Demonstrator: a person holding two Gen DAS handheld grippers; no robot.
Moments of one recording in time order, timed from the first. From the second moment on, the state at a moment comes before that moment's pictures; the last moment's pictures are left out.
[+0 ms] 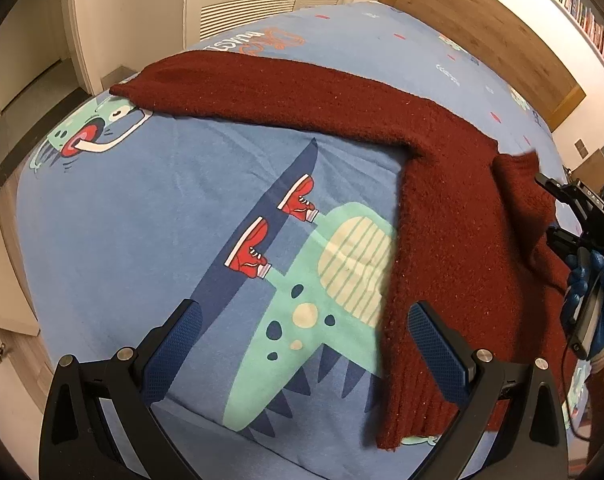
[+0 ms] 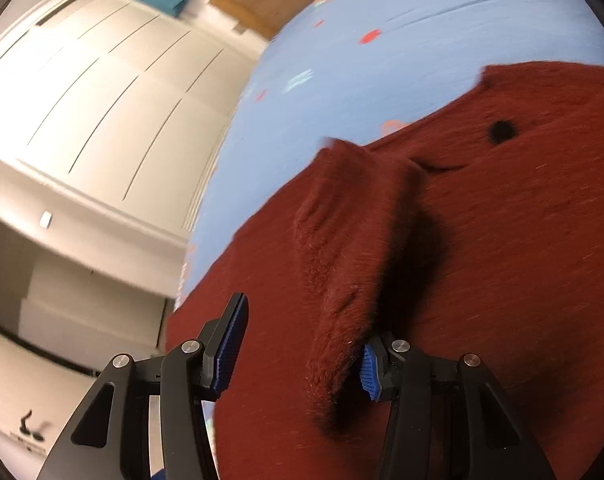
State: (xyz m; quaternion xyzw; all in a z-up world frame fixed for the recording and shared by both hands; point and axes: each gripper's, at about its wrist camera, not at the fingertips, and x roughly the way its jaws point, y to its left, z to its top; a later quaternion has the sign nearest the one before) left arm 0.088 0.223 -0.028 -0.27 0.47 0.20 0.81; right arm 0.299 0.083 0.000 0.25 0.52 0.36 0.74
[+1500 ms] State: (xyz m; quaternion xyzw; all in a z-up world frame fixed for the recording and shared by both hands) left arm 0.047 0.254 0.020 -0.26 0.40 0.23 0.85; right arm 0.187 0.030 0.027 0.14 0.53 0.30 0.78
